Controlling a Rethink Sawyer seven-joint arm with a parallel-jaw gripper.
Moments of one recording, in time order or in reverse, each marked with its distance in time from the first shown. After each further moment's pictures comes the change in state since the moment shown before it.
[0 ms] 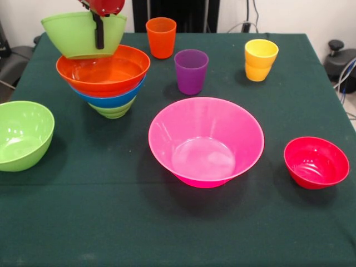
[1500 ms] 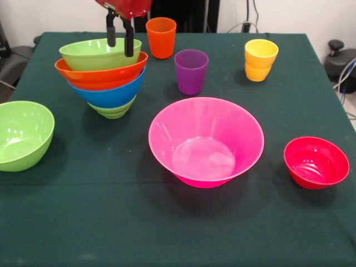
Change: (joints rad) arm 0.075 0.000 0.002 -0.012 0.000 0.000 0.000
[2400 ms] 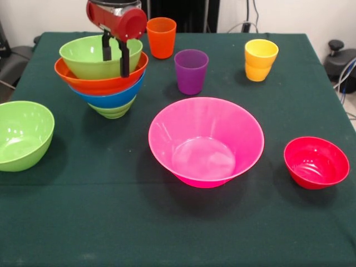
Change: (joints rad) arm 0.009 0.095 -0.001 -0.104 0.000 0.000 0.000
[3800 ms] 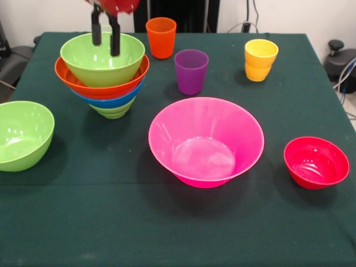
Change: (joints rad) arm 0.003 -0.112 0.000 -0.012 0.007 0.098 0.000
